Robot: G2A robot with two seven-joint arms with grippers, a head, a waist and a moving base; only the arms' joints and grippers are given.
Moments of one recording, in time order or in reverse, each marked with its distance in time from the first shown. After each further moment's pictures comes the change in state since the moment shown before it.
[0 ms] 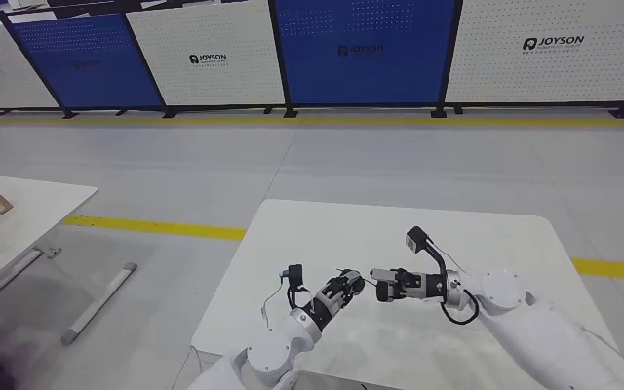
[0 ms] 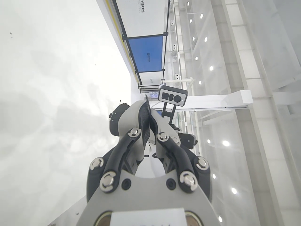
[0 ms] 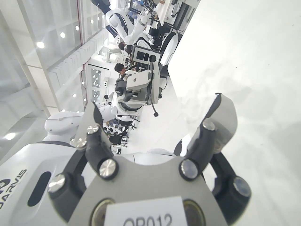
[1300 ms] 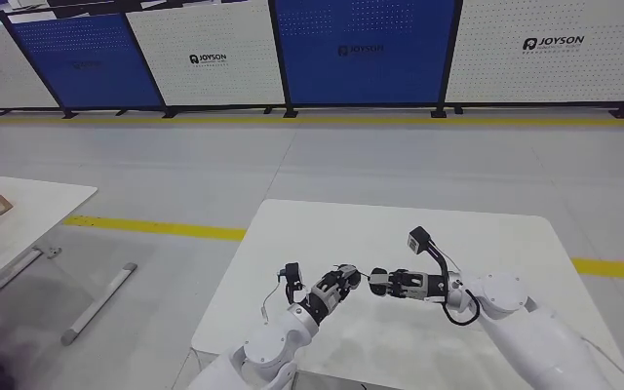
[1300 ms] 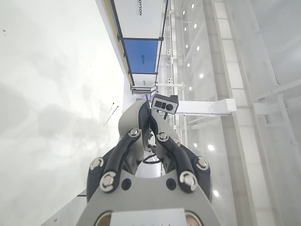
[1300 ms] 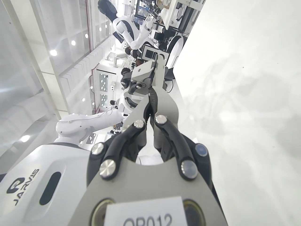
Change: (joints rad) left arm 0.003 -0.032 -0.046 0.031 -0.079 -0.017 -0.037; right arm -0.082 -0.036 0.145 -0.010 -0.044 0.057 0.047
